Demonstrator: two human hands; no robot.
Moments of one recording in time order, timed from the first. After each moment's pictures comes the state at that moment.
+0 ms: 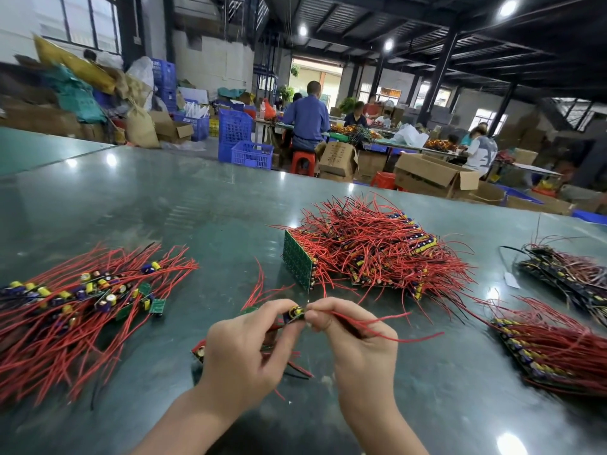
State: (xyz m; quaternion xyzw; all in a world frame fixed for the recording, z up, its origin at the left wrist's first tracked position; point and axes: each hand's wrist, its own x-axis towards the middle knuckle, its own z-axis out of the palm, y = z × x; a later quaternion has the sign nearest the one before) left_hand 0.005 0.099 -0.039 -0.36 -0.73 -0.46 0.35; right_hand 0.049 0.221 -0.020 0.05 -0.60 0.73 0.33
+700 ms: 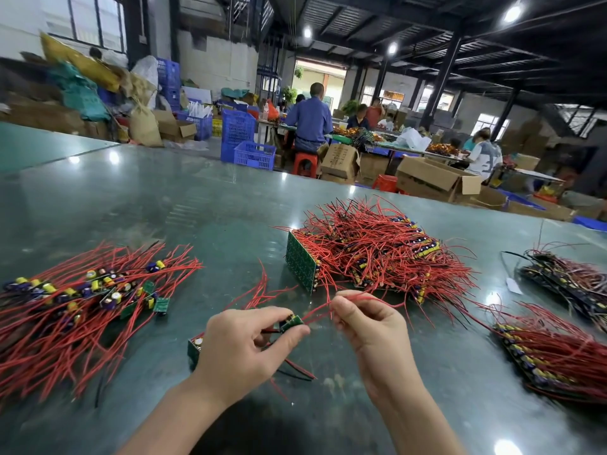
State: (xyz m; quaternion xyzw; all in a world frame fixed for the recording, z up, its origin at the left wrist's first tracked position) left_hand -0.007 0.089 -0.040 -0.34 -0.75 -0.50 0.25; right_hand 0.038 0.252 -0.012 -0.04 -0.61 0.77 0.22
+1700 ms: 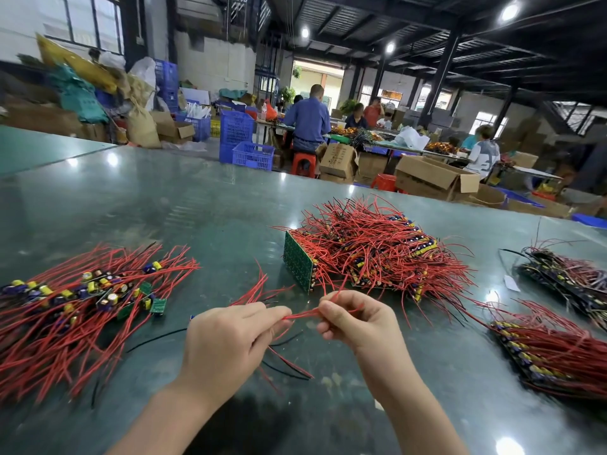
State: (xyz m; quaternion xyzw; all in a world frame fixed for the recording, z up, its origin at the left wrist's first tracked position) left_hand -0.016 0.083 -0.044 -0.33 -0.81 -0.26 0.41; right_hand 0.041 0.256 -0.008 -0.02 -0.67 0.72 0.15
